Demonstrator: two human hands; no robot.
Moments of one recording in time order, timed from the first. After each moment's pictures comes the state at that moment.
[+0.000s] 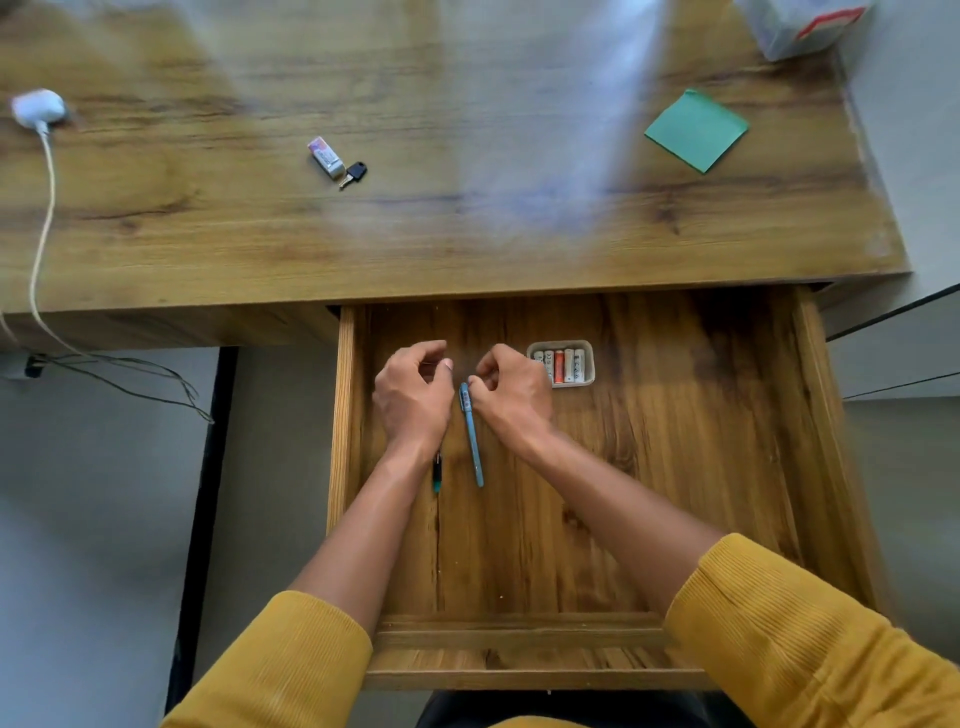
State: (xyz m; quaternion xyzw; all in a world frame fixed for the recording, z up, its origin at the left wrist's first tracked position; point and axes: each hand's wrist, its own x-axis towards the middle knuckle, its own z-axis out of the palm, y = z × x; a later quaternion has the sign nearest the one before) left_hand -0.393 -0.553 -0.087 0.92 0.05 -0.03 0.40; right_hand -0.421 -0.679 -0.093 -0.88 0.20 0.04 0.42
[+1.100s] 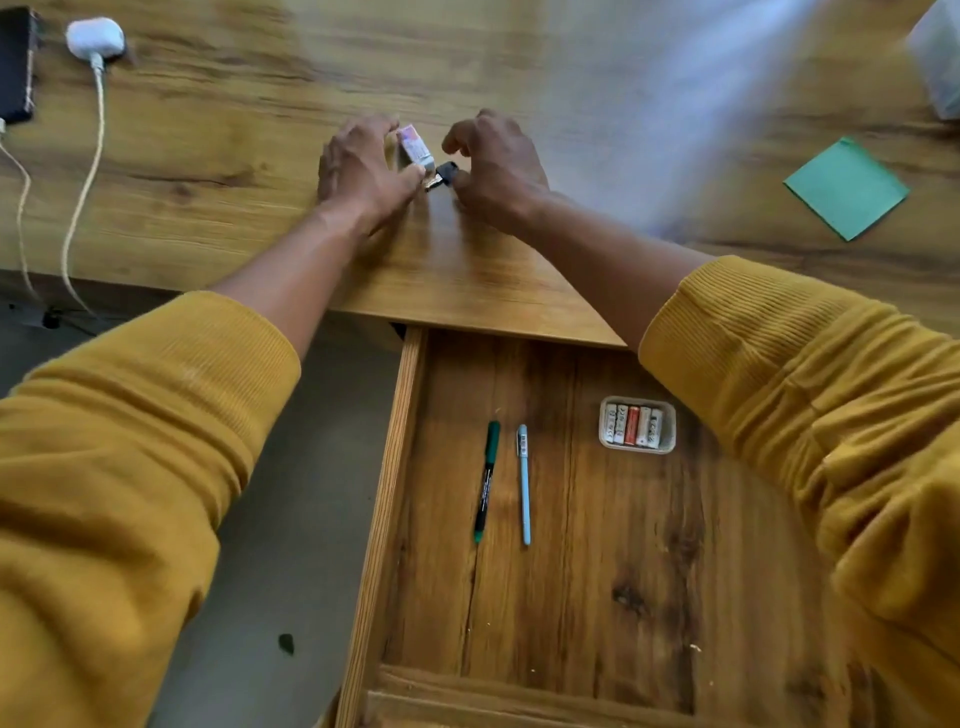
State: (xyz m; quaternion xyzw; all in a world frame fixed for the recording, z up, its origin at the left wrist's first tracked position) left_hand -0.110 -0.477 -0.030 0.97 -0.01 0.00 0.24; right_hand -0.126 -0.643 -0.028 -0.97 -0.06 -0.01 0.25
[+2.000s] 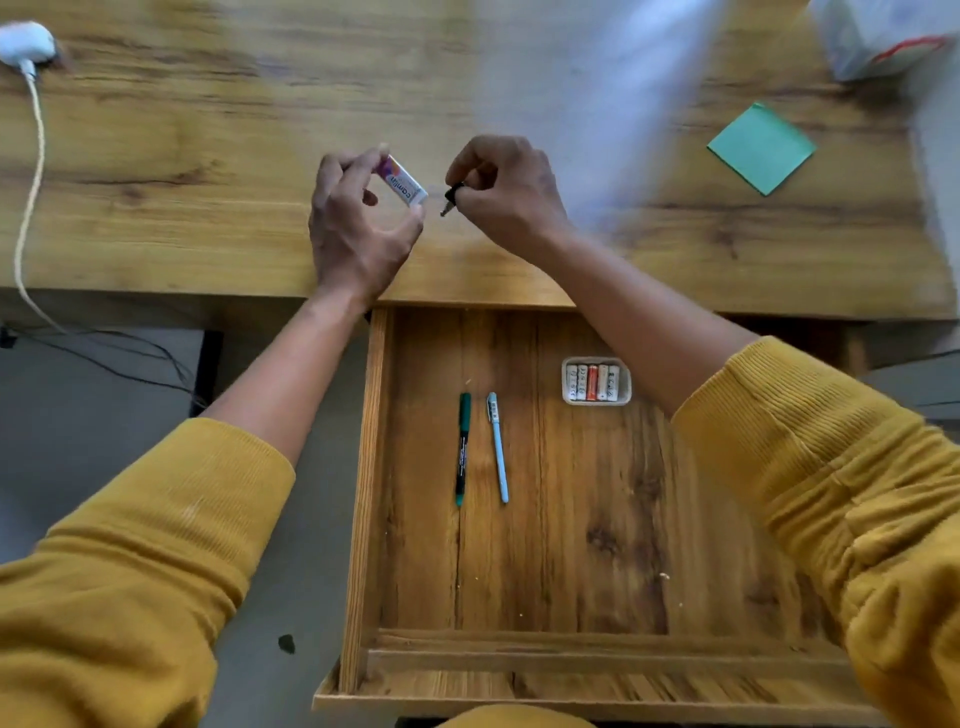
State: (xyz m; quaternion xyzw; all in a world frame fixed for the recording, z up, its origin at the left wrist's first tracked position) left_hand -0.207 -0.495 -0.040 0.92 -0.09 0.10 0.36; right_hand -0.218 -0.682 0.002 -0.91 0.05 -0.02 0.41
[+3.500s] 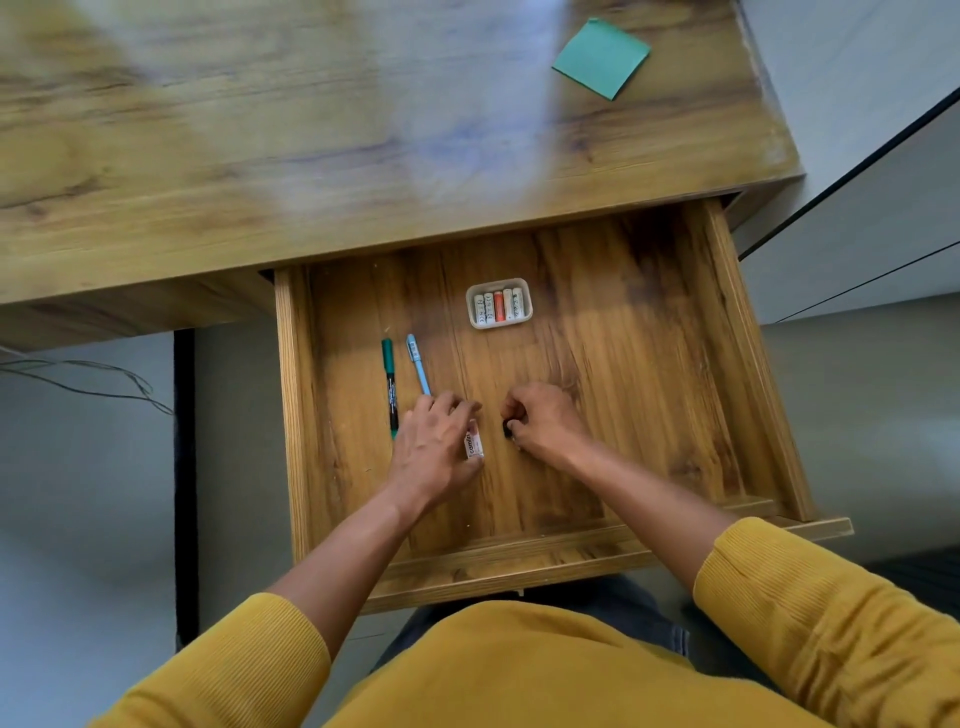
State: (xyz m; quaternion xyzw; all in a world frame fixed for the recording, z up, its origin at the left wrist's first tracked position) left_hand -0.508 -0.562 -0.117 0.93 -0.29 -0.20 0.08; right_hand -0.545 -0.751 -0.125 -0.91 0.15 0.21 0.33
